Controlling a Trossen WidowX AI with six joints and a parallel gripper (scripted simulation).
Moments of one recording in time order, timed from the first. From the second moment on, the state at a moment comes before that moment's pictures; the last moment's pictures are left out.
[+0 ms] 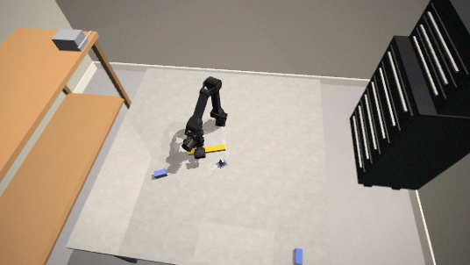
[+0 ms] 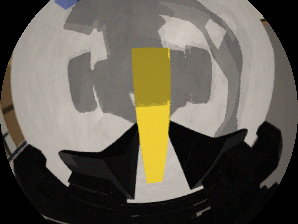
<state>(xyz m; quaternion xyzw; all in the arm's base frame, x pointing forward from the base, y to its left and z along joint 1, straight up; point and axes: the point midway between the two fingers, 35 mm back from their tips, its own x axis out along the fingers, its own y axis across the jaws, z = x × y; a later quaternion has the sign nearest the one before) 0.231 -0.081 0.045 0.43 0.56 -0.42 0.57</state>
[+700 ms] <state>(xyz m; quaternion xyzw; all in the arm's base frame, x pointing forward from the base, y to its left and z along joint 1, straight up) 0.234 -0.082 0.087 0.43 0.56 -0.42 0.57</state>
